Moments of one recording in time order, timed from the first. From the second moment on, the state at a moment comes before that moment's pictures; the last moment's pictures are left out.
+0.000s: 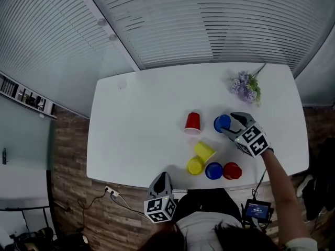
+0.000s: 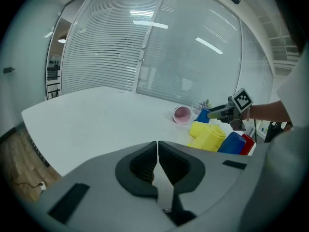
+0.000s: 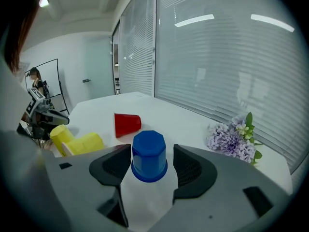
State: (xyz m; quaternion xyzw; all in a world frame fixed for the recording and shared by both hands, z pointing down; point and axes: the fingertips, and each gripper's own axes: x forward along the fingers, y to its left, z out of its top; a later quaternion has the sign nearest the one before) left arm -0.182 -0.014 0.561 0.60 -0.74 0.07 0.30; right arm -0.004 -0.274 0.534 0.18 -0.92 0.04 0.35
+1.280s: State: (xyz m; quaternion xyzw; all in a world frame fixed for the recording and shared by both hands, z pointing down) left arm -0.174 -0.035 0.528 0.67 -0.68 0.05 0.28; right arm 0.032 -0.207 0.417 0.29 -0.93 0.03 0.25
